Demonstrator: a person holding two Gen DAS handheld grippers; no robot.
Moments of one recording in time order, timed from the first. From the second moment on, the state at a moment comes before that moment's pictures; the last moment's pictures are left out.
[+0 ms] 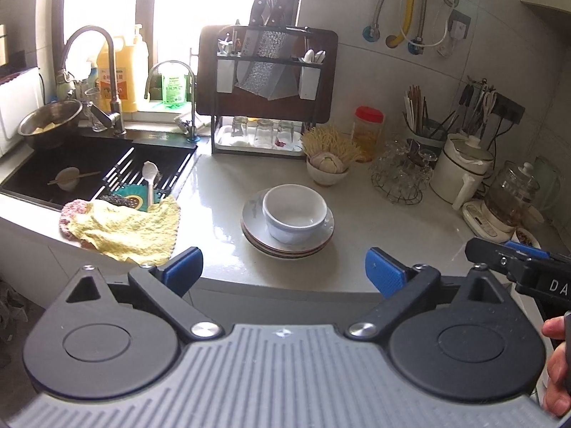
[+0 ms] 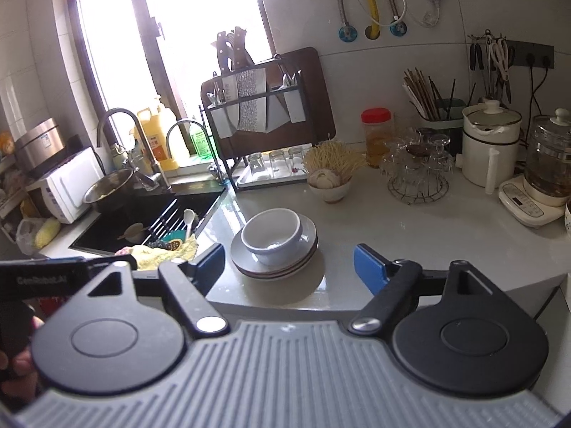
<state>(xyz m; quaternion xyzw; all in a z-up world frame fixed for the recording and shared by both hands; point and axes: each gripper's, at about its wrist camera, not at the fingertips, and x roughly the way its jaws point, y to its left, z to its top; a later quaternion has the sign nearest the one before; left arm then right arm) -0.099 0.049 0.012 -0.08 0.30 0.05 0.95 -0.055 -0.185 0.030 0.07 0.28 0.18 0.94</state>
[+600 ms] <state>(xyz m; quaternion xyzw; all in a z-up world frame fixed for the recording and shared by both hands) -0.112 0.046 0.010 -0.07 0.32 0.06 0.94 -0.066 -0.189 0.025 0.06 0.28 0.17 0.94</state>
